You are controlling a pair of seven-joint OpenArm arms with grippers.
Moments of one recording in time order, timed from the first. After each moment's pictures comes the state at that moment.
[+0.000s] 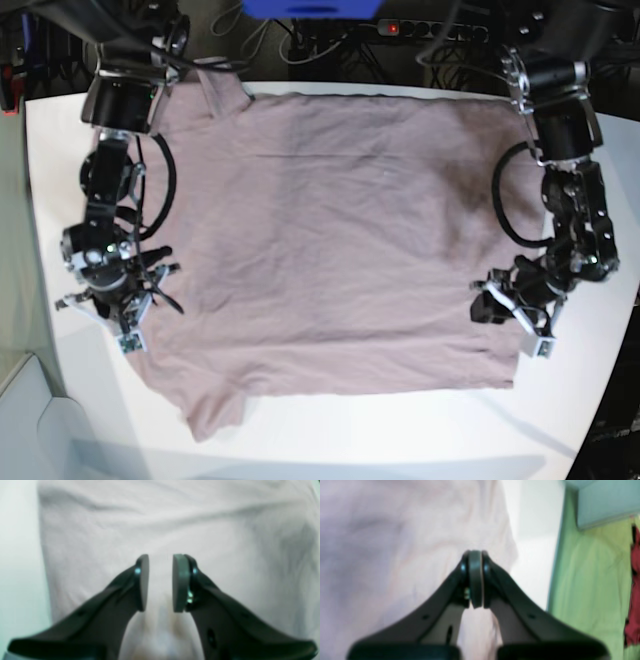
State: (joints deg) left arm -15.9 -13.3 -17.4 72.4 -24.8 -33.8 51.1; right arm 11.3 2.5 15.2 89.2 -23.1 26.0 -46.1
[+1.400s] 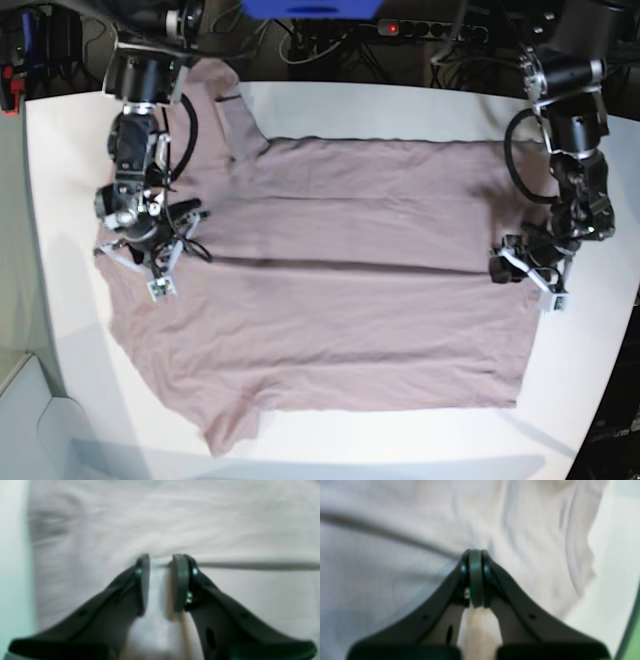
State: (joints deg) left arm -19.2 -19.1 -17.5 47.0 -18.2 -34.6 30.4; right arm 7.1 -0.1 15.4 78.6 -22.7 25.7 -40.1
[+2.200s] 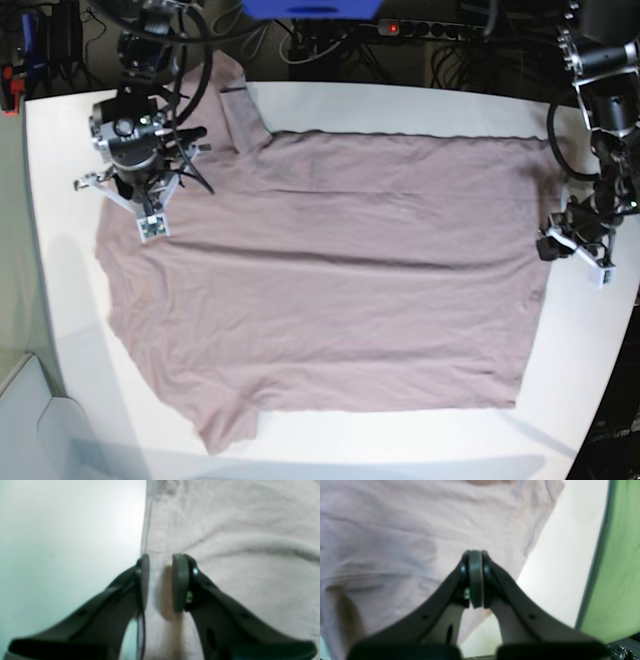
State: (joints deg) left arm -13.9 -27.9 -17.4 47.0 -28.1 -34.0 31.2; right arm -12.0 -7.7 14.8 110.4 -23.4 26.1 -54.7
